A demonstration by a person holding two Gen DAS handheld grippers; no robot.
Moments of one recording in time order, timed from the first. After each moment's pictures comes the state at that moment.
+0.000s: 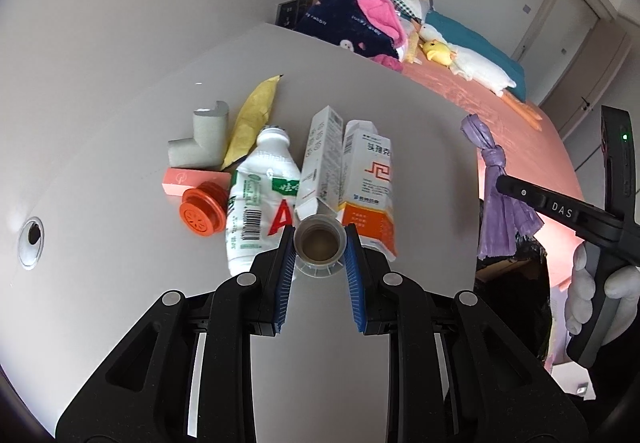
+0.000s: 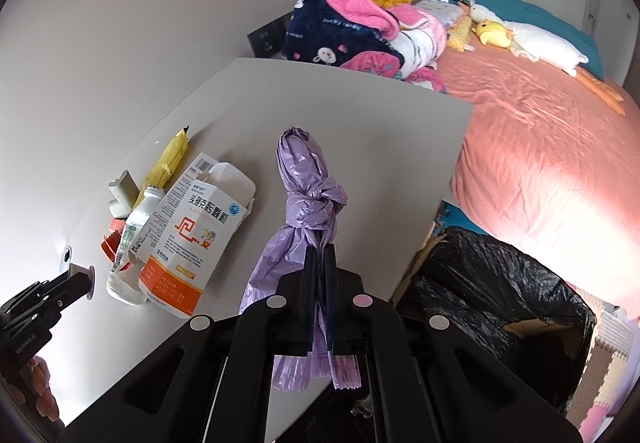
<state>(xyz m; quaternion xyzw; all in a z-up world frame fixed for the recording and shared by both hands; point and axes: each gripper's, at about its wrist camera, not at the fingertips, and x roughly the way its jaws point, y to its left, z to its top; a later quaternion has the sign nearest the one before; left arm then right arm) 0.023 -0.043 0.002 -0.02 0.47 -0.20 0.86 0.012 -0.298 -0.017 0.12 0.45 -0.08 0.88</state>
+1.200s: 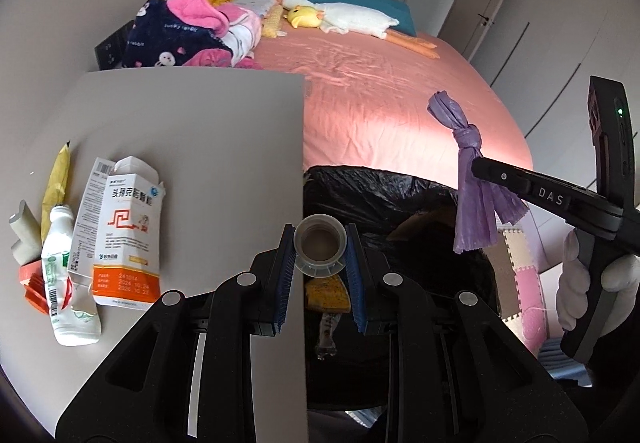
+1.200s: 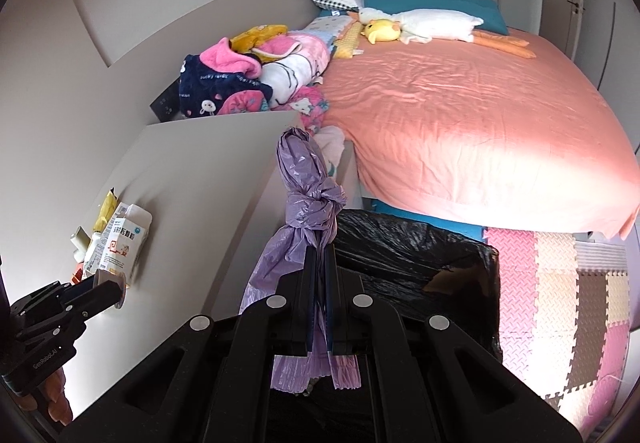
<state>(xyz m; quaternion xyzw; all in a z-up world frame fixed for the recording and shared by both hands) -0.012 -0.228 0.014 0.08 0.45 -0.39 0.80 -0.131 -0.410 0.011 0.20 0.39 -0.21 0.87</state>
